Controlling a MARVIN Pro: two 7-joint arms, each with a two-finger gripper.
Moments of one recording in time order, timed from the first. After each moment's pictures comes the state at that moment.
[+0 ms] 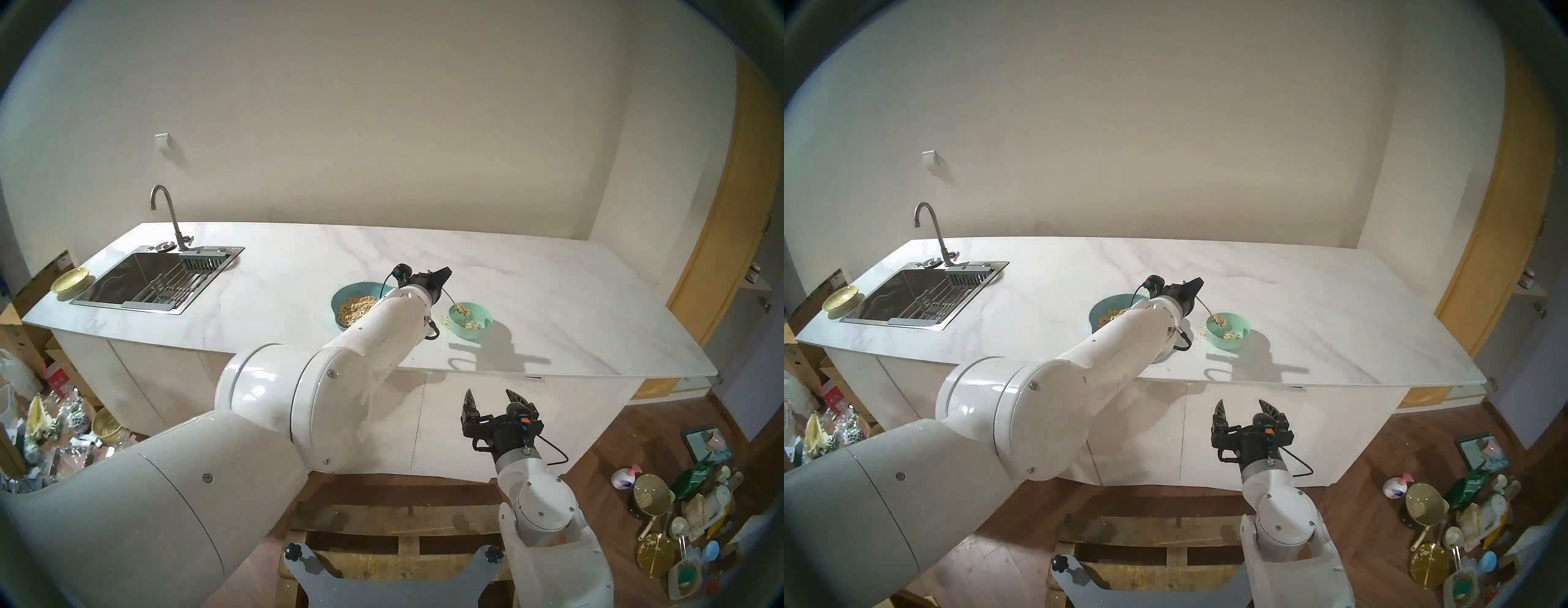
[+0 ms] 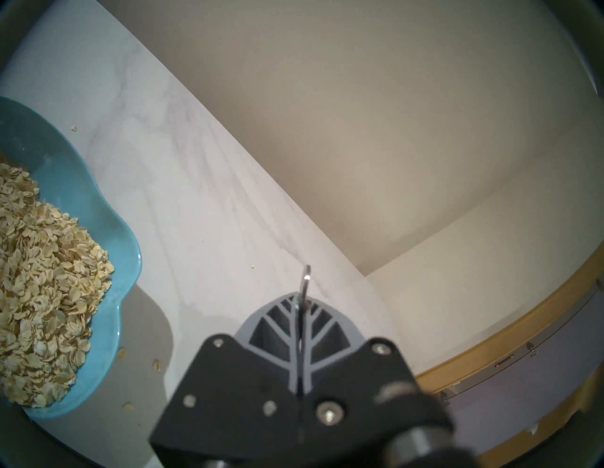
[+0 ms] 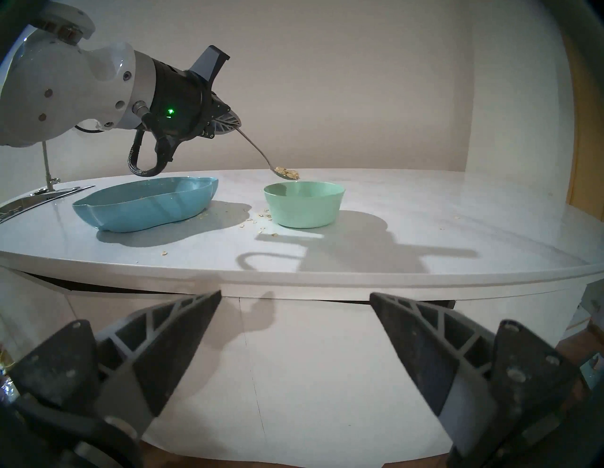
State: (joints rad) left arm 0.45 -1.89 -1.62 -0.13 -0.66 -0.08 -0.17; right arm -1.91 -1.57 1.53 -1.78 0.01 -0.01 -0.01
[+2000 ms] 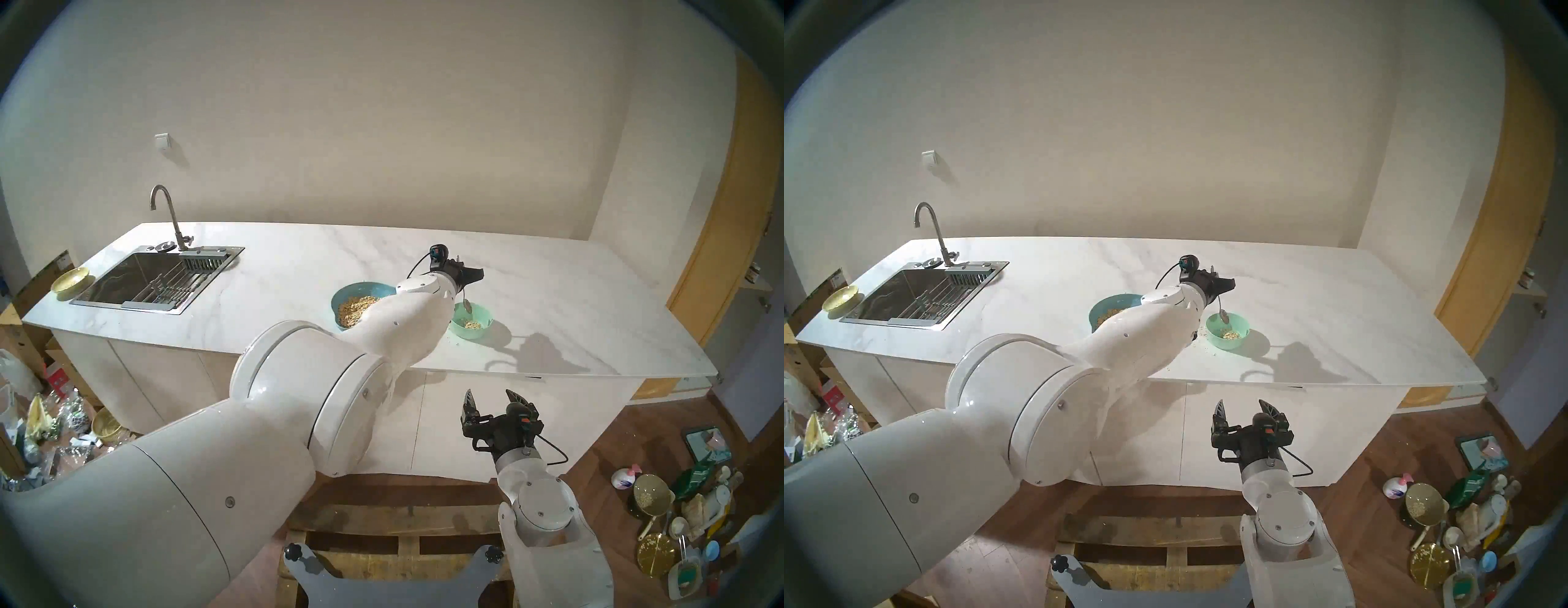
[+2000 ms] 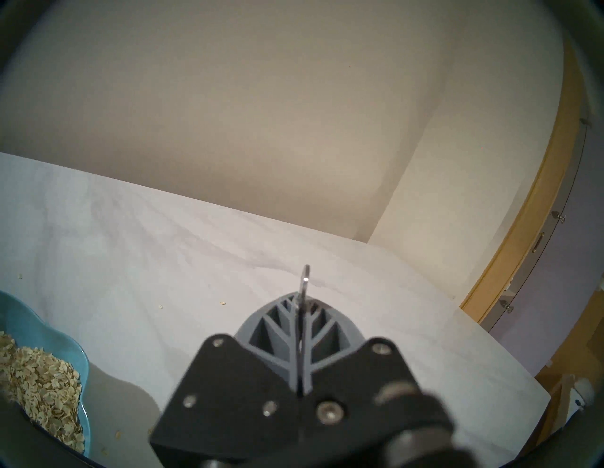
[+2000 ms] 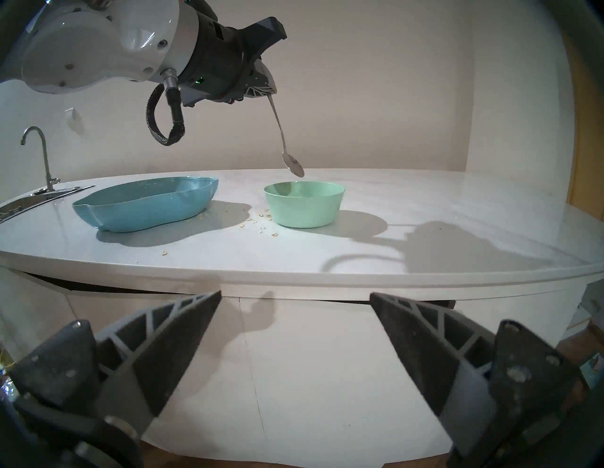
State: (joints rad) left arm 0.40 -1.94 -1.29 -0.13 -0.46 -0.14 -0.10; right arm -1.91 -1.57 1.53 -1.77 0.01 -0.01 -0.01
